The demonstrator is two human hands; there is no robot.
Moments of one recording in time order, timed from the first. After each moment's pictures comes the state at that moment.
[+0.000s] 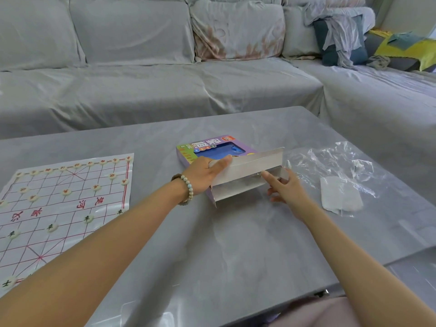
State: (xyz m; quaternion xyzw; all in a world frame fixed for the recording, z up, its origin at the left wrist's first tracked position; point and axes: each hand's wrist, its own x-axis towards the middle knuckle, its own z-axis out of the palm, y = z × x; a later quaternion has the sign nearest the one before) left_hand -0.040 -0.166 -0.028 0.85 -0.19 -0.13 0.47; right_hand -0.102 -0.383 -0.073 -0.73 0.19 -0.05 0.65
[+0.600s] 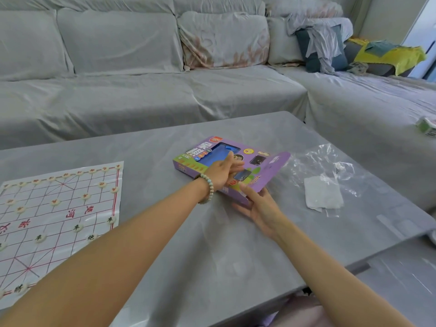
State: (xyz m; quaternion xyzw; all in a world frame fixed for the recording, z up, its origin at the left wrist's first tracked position) left_hand -0.044 -0.231 -0.025 0.80 -0.16 -0.23 0.54; right_hand -0.127 -0.344 -0.081 -0.51 0.14 0.00 0.85
